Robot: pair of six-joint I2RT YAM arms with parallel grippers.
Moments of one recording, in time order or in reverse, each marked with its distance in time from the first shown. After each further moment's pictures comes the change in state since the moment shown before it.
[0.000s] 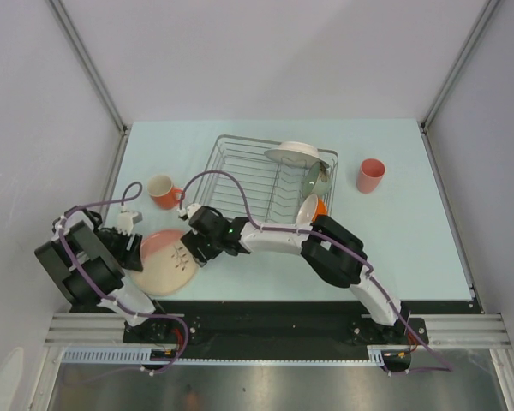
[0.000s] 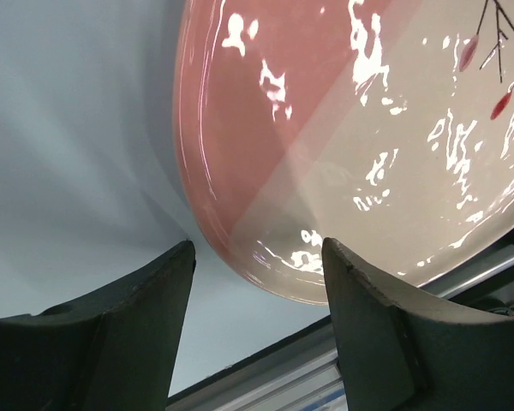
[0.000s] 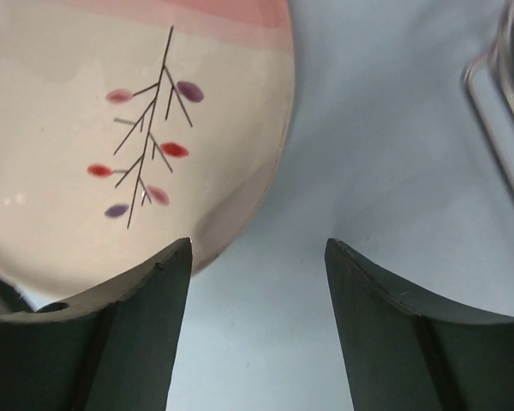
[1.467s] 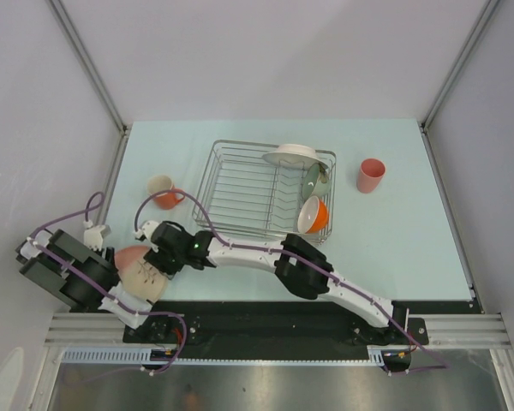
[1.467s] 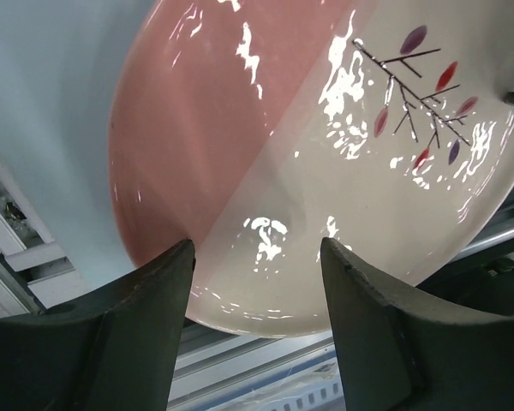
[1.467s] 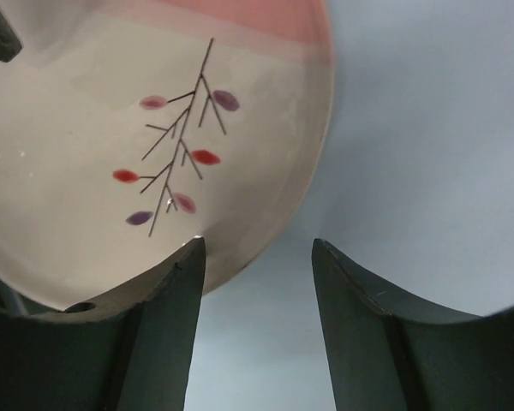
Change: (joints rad) left arm 0.344 0.018 0.047 -0.095 -0.001 0.144; right arm 0.123 0.308 0.517 -0.112 -0.068 -0.130
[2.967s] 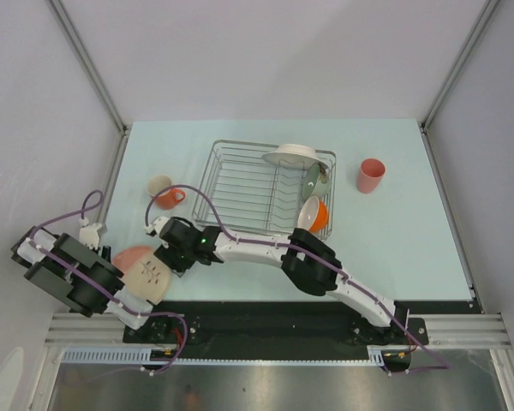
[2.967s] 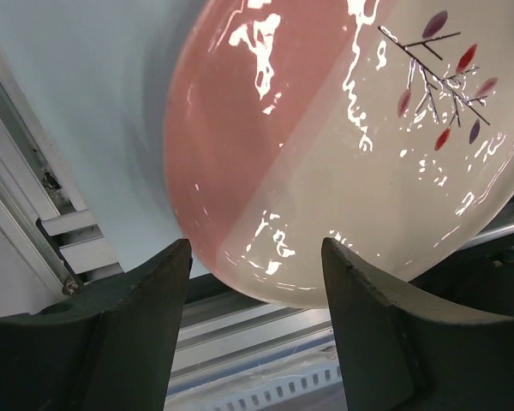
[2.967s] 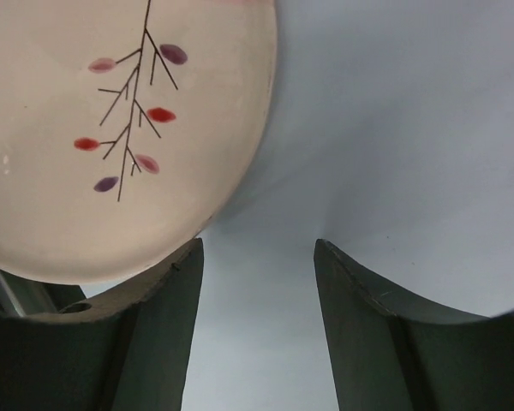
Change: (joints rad) left arm 0.002 -0.056 0.032 -0.033 -0.019 -0.005; right arm -0.025 -0.105 -0.151 -0.034 0.013 0.040
